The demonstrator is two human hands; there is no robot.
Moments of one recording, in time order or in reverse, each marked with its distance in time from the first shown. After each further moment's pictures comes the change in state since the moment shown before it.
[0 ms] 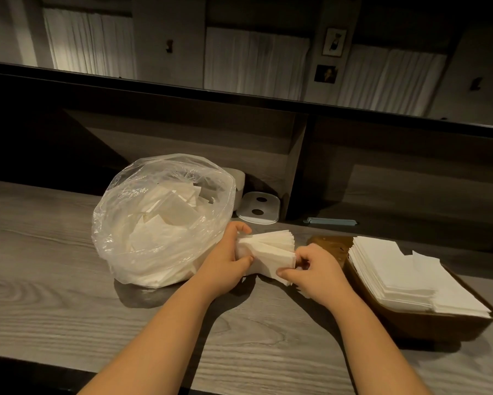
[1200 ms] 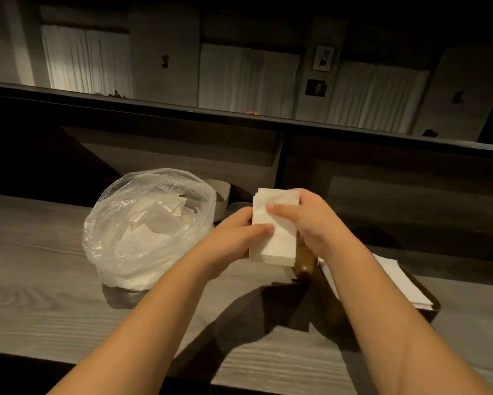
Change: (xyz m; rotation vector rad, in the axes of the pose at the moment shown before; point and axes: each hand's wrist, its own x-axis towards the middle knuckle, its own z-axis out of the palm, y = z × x) left_hand -0.008 0.115 -0.004 -0.351 -0.159 -0.150; right_hand 0.002 -0.078 -0.085 0.477 0.032 0.014
